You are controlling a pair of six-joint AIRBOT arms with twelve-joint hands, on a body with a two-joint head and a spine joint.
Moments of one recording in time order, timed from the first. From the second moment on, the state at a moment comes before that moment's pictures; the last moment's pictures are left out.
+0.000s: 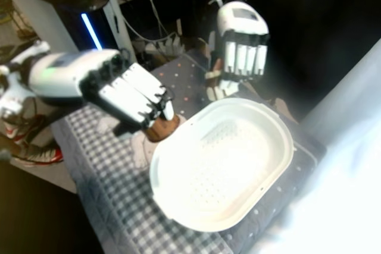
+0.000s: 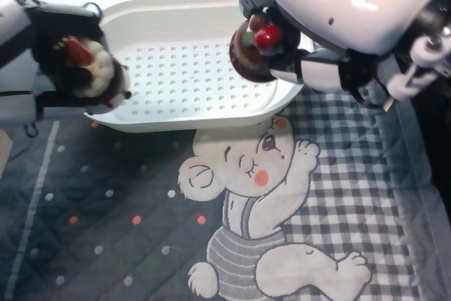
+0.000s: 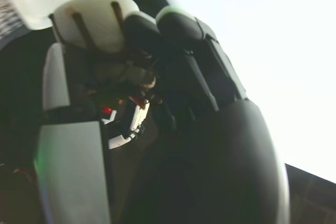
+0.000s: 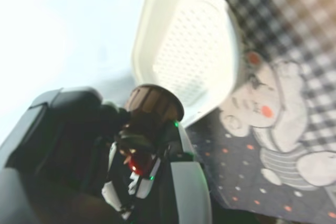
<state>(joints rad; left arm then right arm) 0.74 -0.75 0.83 -0.15 -0.81 1.27 -0.59 -0.83 0.79 0.07 0.76 -1.44</state>
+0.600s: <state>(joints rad) 1.02 -0.76 0.71 -0.18 -0.87 1.13 -0.90 -0.84 0.69 0.20 0.90 -1.44</state>
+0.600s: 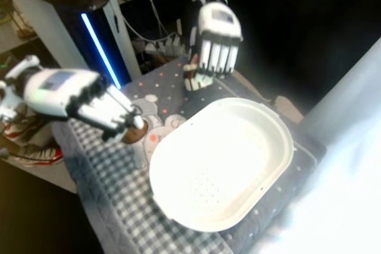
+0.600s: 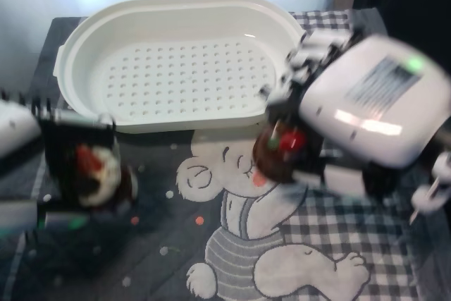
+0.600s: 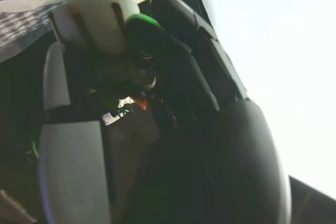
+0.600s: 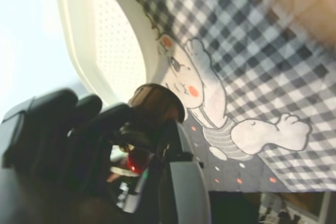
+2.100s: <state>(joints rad) 1.07 -0.76 0.77 -0.29 -1.21 1.03 -1.00 -0.78 0.68 0.24 1.29 -1.28</state>
